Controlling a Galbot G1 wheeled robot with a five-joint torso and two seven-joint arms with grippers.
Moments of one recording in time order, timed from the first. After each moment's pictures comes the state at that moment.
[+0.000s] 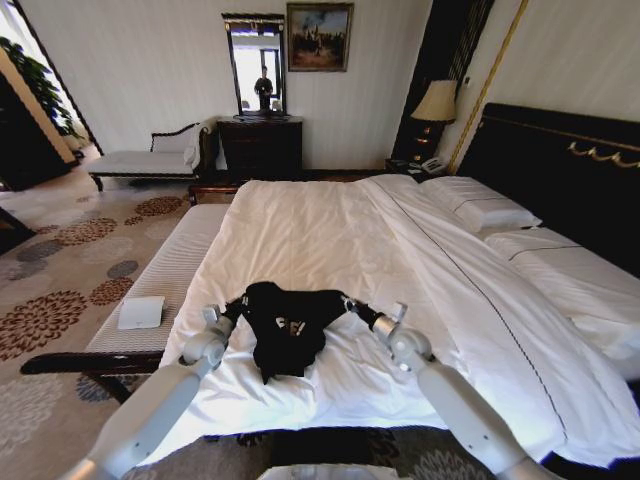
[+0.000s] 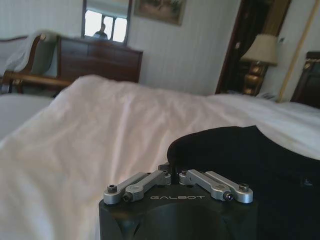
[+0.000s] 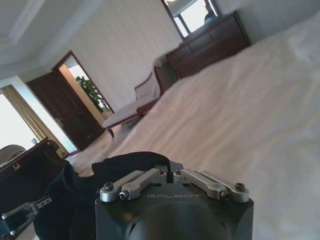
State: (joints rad) left arm 0.95 -0.88 -0.09 -1.67 -0.88 0.09 -0.18; right arm -0.96 0.99 0.15 1.69 1.10 -0.23 -0.10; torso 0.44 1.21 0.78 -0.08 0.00
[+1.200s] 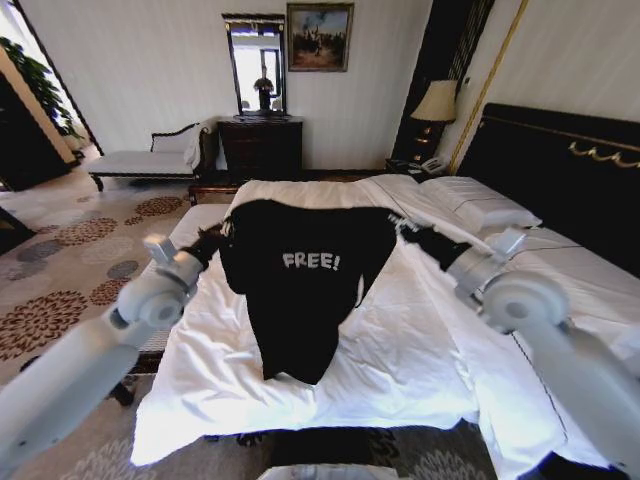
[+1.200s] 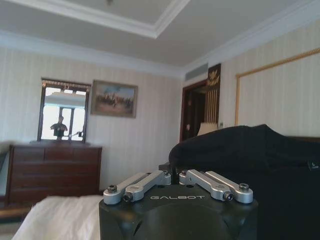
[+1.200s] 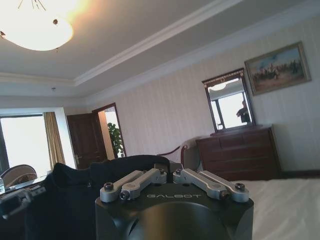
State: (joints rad) left arm 0.71 -0.55 -0.22 -2.12 -1.16 0.16 -0.27; right arm -0.91 0.60 0.56 2.20 1.40 -0.33 0.06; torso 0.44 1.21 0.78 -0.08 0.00
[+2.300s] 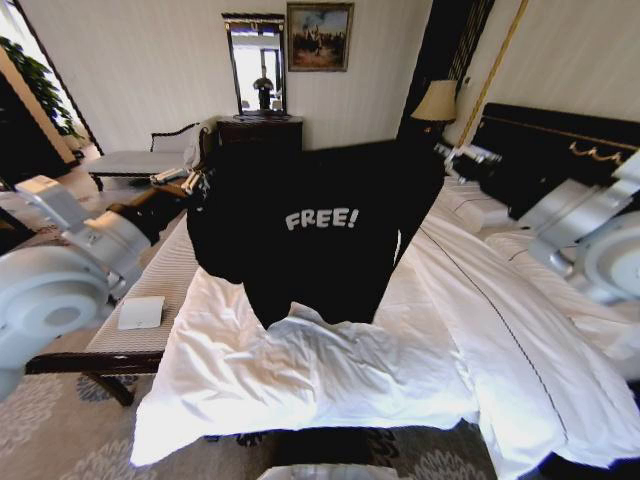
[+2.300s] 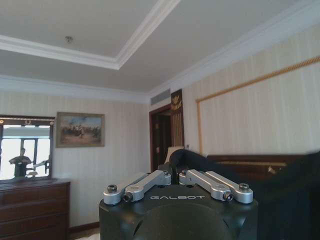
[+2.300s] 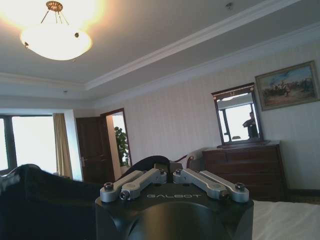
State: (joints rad) left arm 0.95 -0.24 -0.73 -2.41 -1.52 0.17 -0.27; right arm -0.91 0.38 0.79 2.34 1.73 -0.37 0.20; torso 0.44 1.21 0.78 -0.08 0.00
